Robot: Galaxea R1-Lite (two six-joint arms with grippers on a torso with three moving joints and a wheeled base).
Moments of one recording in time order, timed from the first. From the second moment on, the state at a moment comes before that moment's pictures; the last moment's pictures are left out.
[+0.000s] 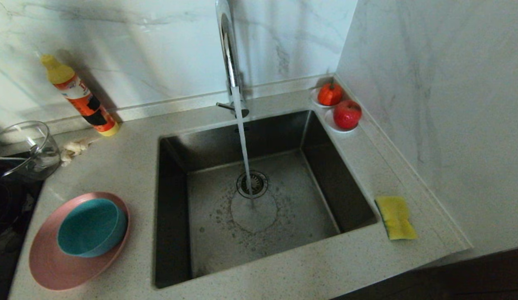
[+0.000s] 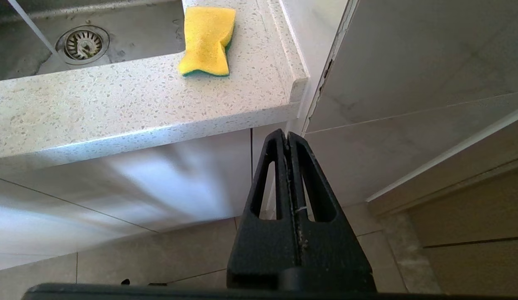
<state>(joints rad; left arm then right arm) 0.56 1.72 -0.92 -0.59 0.36 -0.37 -0.01 0.01 0.00 -0.01 -0.01 0.01</state>
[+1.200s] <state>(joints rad) 0.54 1.74 -1.10 -0.58 0.26 -0.39 -0.01 0.01 0.00 -0.01 -0.01 0.01</state>
